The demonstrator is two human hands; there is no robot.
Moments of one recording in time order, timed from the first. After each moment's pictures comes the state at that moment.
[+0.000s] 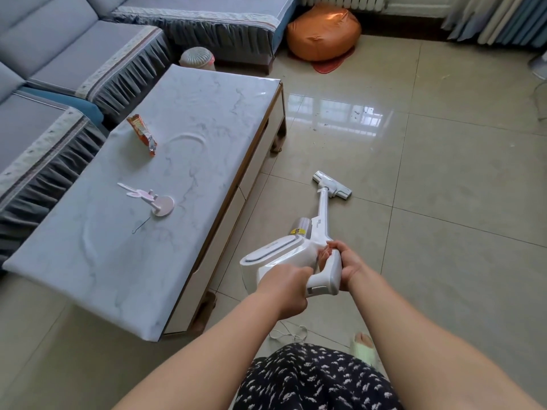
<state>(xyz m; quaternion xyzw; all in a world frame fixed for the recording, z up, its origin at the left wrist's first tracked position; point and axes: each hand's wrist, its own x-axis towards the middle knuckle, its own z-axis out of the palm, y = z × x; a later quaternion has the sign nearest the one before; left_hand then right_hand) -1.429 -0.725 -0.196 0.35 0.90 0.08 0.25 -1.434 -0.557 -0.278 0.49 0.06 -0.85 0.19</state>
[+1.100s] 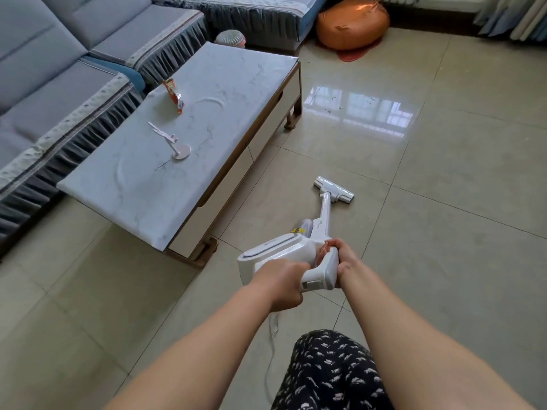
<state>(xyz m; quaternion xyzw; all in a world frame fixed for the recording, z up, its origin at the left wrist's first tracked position) -1.154 -0.691 -0.175 0.29 0.92 0.08 0.26 -1.180 -0.532 -0.260 0.49 0.14 -0.83 0.23</state>
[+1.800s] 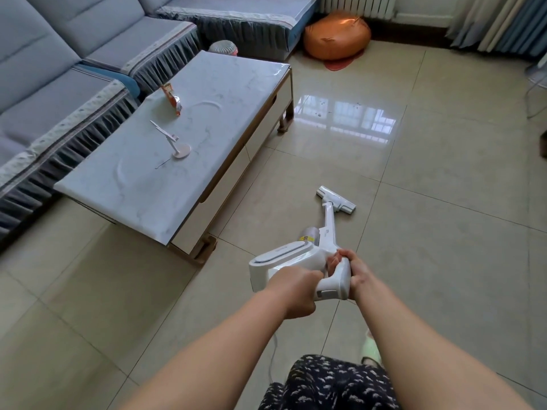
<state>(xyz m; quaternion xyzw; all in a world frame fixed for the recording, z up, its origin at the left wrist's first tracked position) -1.071 -0.721 -0.172 0.34 0.90 0.08 0.26 -1.082 -0.552 -0.274 0.42 0.04 -0.89 0.20</state>
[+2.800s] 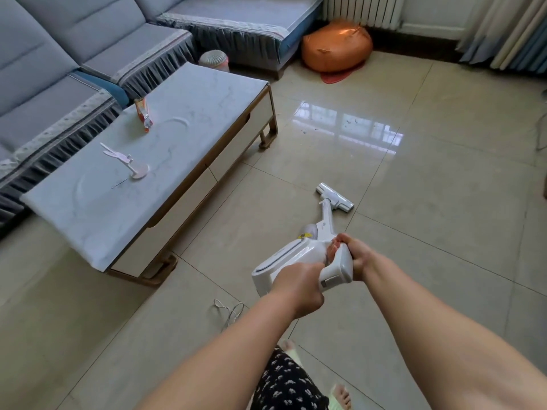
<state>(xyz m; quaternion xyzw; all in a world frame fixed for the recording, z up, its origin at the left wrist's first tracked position) -1.184 -0.375 -0.177 0.20 0.94 0.16 0.23 -1.245 -0.216 -0.262 0.44 0.19 -0.82 0.32</state>
